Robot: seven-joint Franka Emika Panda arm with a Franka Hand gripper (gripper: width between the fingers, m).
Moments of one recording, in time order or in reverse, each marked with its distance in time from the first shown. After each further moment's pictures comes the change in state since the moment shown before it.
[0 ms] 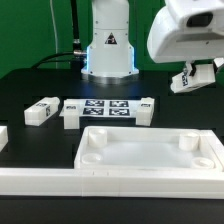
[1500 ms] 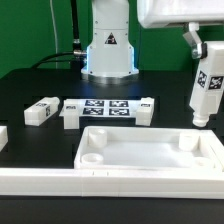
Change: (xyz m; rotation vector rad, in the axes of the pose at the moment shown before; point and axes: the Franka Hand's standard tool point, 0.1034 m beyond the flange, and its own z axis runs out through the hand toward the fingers) arm 0.039 0.024 -0.072 -0.036 0.855 -0.059
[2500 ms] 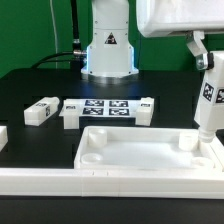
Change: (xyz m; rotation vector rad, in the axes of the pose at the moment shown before) arm 0.036 0.016 0.019 0.000 0.032 -0.034
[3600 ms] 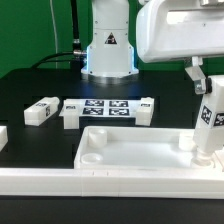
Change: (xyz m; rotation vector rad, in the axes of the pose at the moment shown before) arm -0.011 0.000 0.031 0.008 -0.018 -0.004
